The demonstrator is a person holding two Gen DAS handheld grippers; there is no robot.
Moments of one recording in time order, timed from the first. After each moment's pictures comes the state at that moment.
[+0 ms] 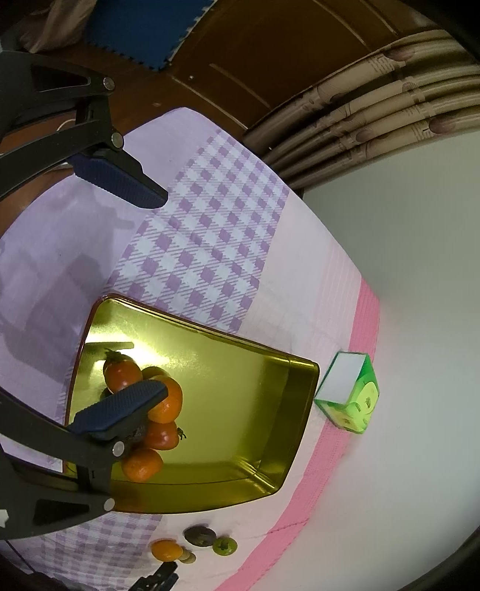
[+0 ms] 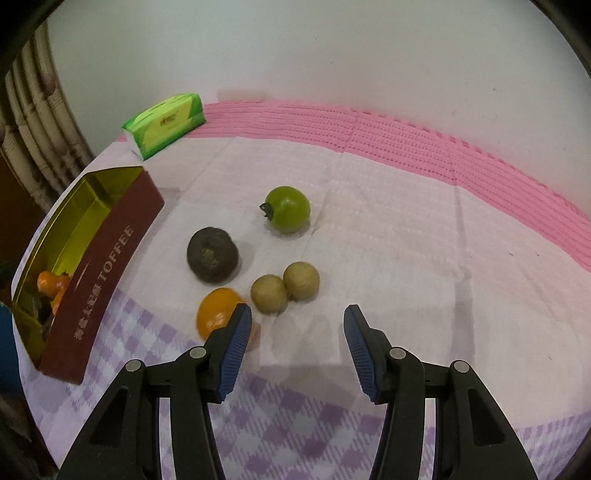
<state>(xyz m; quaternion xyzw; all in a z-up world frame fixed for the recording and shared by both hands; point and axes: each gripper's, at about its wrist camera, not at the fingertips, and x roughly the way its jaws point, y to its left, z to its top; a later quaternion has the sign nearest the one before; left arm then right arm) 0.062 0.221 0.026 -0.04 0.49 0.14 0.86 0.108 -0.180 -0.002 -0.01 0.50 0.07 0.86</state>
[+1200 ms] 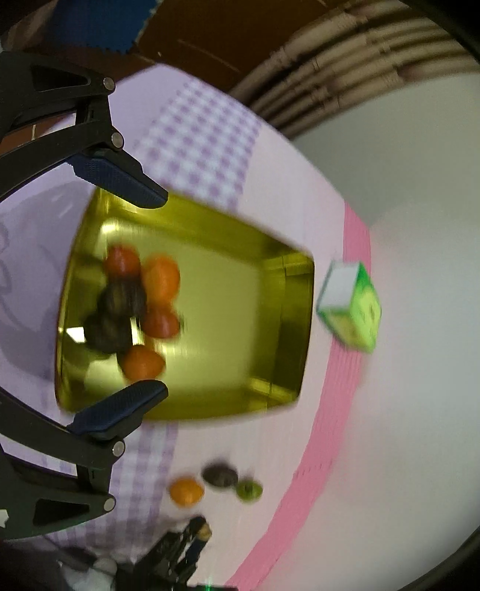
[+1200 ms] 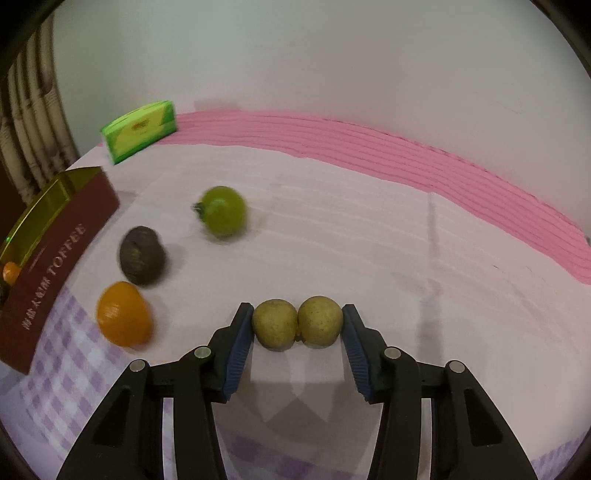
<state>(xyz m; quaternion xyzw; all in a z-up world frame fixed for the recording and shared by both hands) 0.078 0.131 0.031 -0.01 0.49 0.04 0.87 0.111 -0.225 -0.026 -0.04 0.45 0.04 0.89</state>
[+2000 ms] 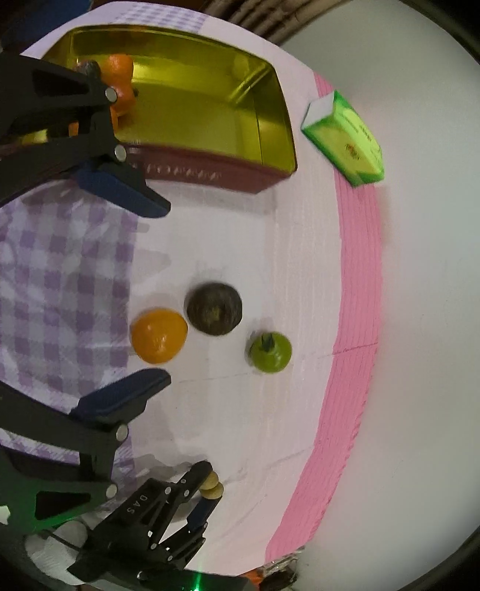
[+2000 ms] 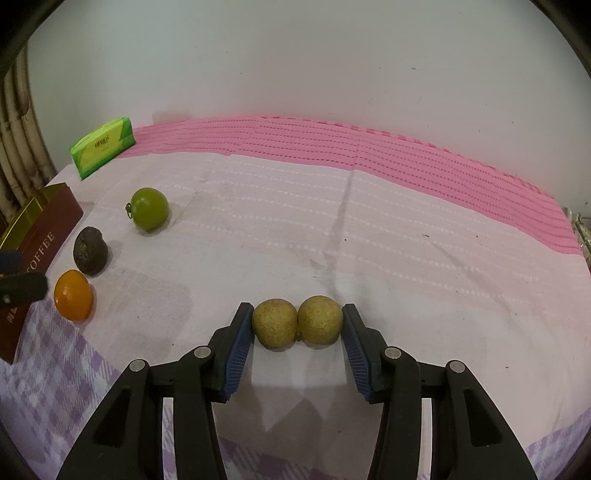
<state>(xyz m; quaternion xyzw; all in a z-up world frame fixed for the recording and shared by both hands) 0.135 -0.036 -0.006 0.03 0.53 -0.07 0.85 0.099 -0.274 -0.027 -0.01 0.45 0.00 0.89</state>
